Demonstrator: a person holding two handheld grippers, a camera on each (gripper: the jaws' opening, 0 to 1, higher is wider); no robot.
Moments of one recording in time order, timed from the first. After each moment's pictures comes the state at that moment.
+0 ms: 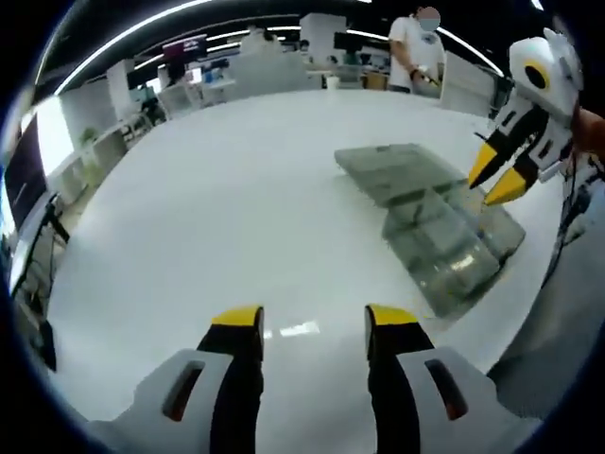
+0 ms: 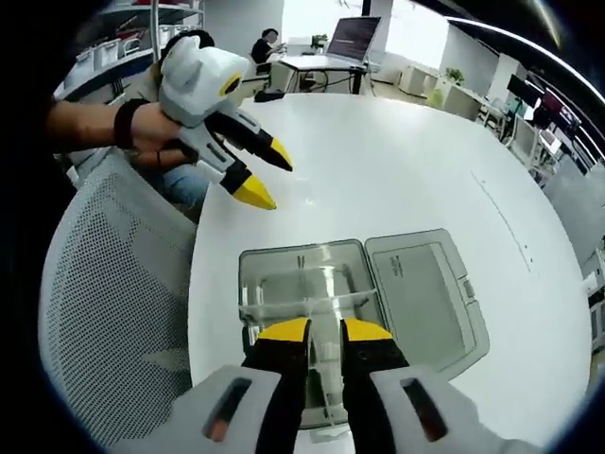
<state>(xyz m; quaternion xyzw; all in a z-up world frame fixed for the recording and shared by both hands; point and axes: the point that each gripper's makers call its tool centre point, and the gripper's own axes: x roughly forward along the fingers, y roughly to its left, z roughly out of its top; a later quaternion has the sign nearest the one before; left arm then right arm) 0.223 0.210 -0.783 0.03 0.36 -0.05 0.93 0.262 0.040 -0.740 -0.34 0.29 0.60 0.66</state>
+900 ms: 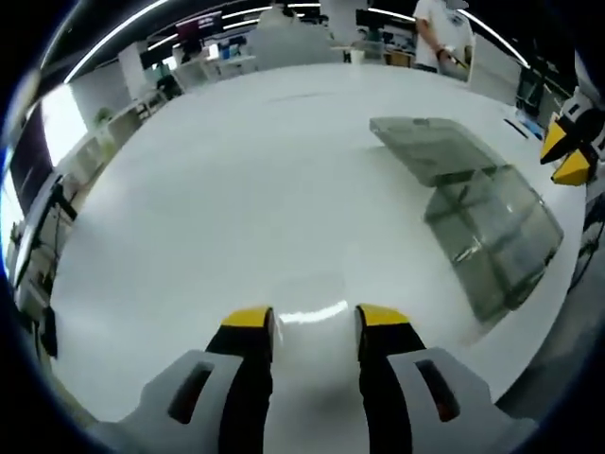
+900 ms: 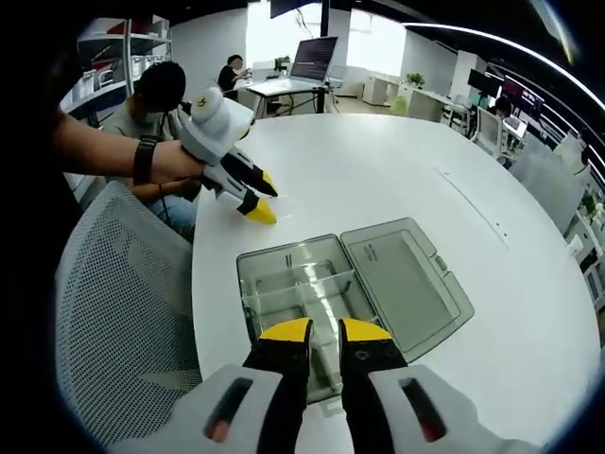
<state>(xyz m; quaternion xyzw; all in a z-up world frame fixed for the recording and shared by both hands) 0.234 0.223 -0.812 0.00 0.42 0.00 0.91 0.262 0.012 -0.729 -0.29 0.30 0.57 0.70</state>
